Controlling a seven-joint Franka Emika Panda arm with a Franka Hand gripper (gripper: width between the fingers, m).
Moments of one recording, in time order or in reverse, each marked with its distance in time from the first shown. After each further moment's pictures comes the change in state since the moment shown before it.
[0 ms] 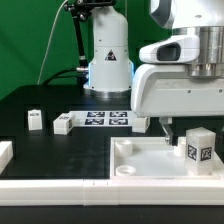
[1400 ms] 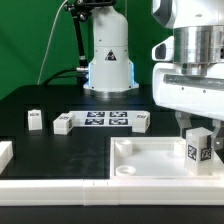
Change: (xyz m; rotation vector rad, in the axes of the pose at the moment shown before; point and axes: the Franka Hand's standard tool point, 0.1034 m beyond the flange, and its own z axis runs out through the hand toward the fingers) arm 0.000 -0.005 -0.001 0.023 -0.012 1.286
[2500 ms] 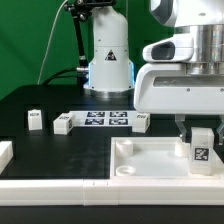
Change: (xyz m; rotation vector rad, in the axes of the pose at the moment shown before) arm 0.001 -0.003 -0.001 -0.009 -0.014 -0.845
